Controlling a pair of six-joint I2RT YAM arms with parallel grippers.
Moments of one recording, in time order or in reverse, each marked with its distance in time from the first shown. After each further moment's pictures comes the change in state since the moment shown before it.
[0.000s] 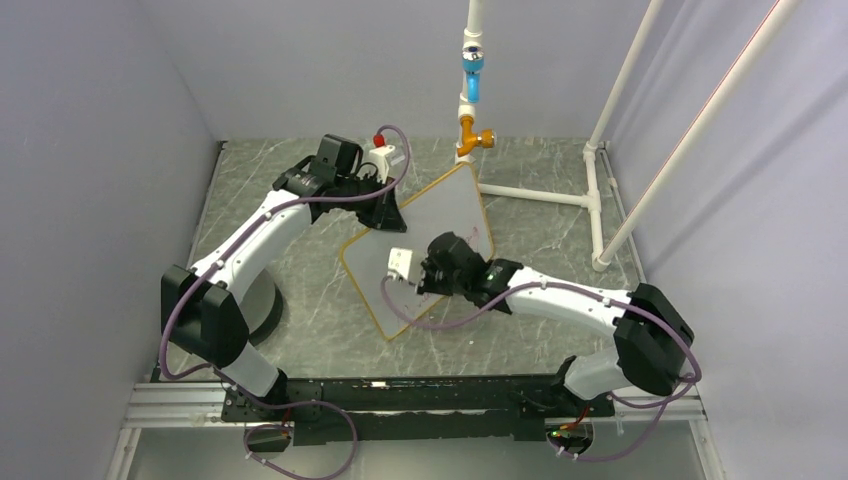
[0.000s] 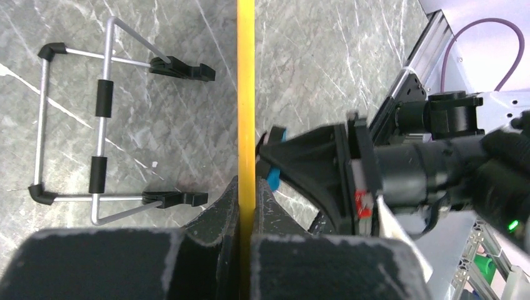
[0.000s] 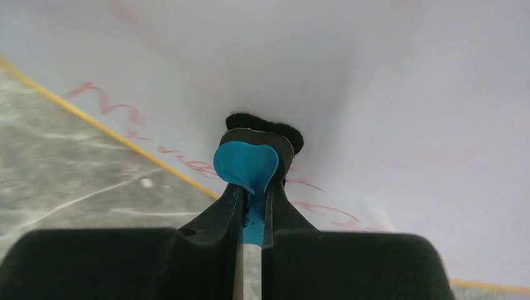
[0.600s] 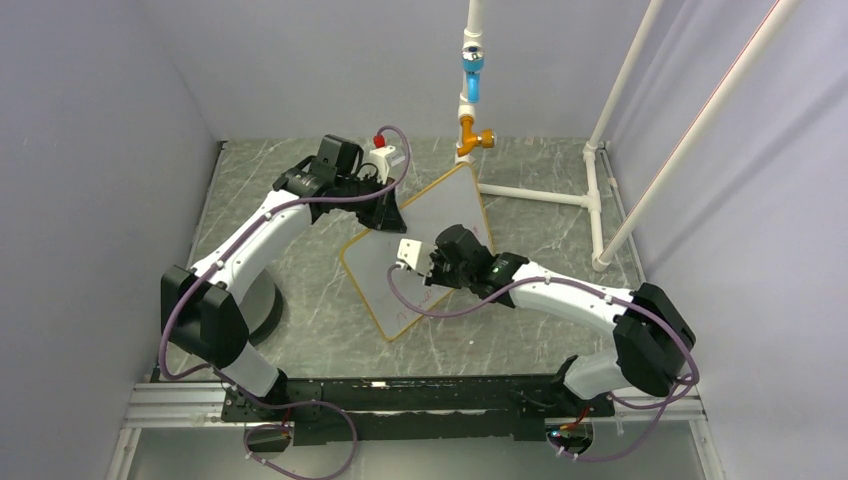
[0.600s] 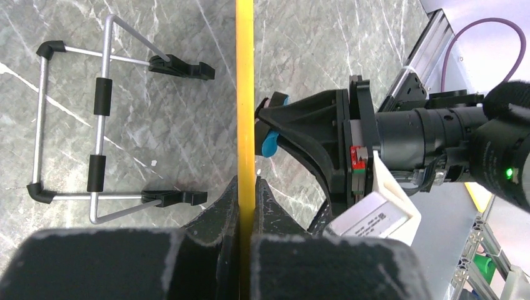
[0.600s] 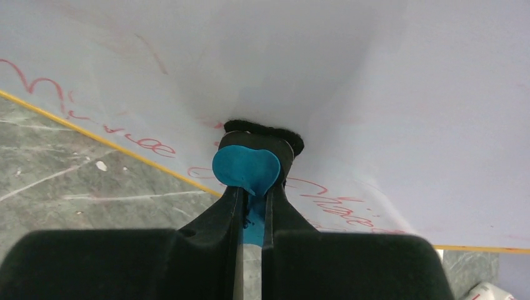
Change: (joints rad) left arm -0.005 -0.001 -0.001 -0.005 0.000 0.000; right arm -0.054 -0.004 -0.012 -0.017 0.014 -0.020
